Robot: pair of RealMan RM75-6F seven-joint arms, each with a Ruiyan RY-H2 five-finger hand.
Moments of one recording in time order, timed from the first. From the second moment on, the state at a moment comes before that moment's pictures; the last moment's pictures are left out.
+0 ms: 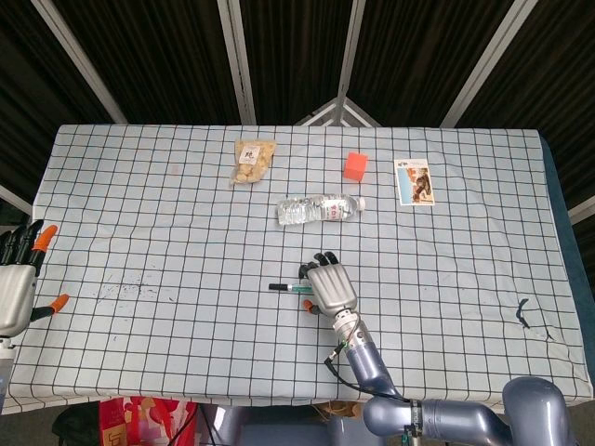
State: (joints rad) left arm -0.19 -1.00 -0.13 -1.93 1.30 1.43 0.39; right arm 0.71 -1.88 0.28 -1.52 -0.90 1.10 -0.75
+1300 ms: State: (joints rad) left arm -0.20 -1.00 -0.13 -1.94 1.26 1.45 0.44; right arm 0.75 -1.95 0.23 -1.32 -0.98 1.06 -0.58
